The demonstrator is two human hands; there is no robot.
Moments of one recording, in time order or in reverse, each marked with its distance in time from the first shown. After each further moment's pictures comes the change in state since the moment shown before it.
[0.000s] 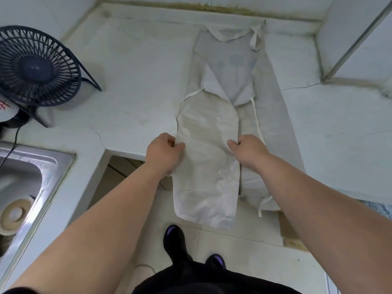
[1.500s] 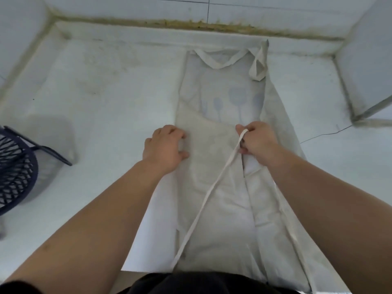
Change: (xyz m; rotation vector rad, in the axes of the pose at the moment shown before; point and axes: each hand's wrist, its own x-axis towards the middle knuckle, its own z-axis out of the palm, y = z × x) left_hand 0.224 0.071 -0.023 0.603 -0.220 0.402; right_hand 0.193 -0.081 -0.056 0.624 0.221 0.245
